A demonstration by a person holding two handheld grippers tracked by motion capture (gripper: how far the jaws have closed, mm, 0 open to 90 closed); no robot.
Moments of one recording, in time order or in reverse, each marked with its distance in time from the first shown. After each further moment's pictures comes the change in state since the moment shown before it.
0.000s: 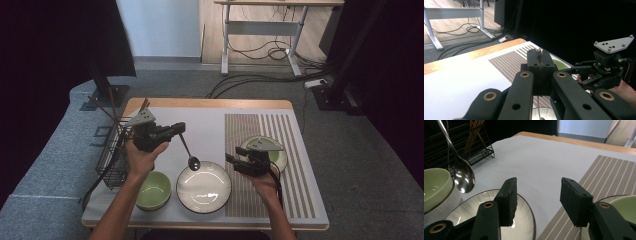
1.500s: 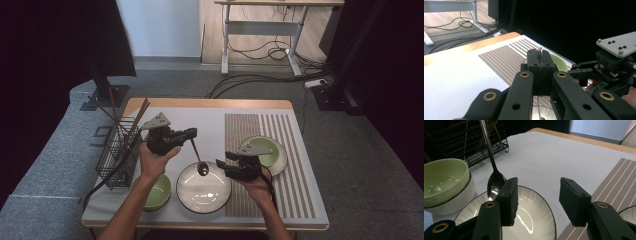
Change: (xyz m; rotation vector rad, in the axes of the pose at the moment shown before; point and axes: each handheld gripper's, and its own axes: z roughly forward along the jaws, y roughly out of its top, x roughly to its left) left arm -0.012 -0.011 0.030 0.047 -0.034 0.007; right arm 0.025 -0.002 0.009 0.023 0.069 -0.070
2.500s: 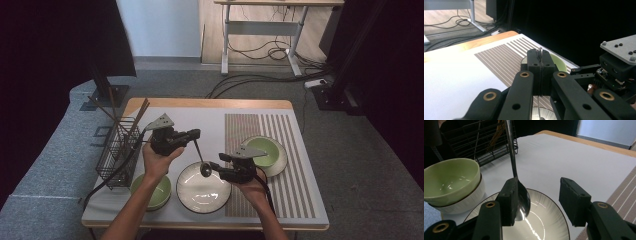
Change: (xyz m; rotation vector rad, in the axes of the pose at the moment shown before) left arm -0.002 -0.003 0.009 0.004 -0.014 -0.009; right arm 0.014 0.002 0.007 -0.013 0.048 -0.036
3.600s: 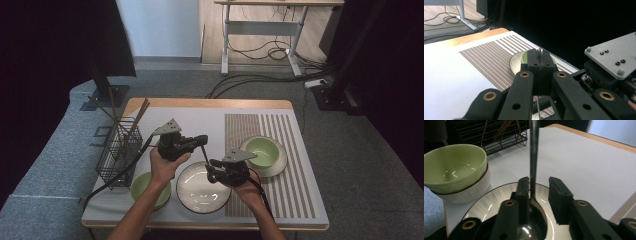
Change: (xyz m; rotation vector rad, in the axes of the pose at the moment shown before) left arm -0.012 -0.010 0.013 0.006 -0.062 -0.014; right arm 0.009 -0.006 0.016 0.048 0.051 -0.082
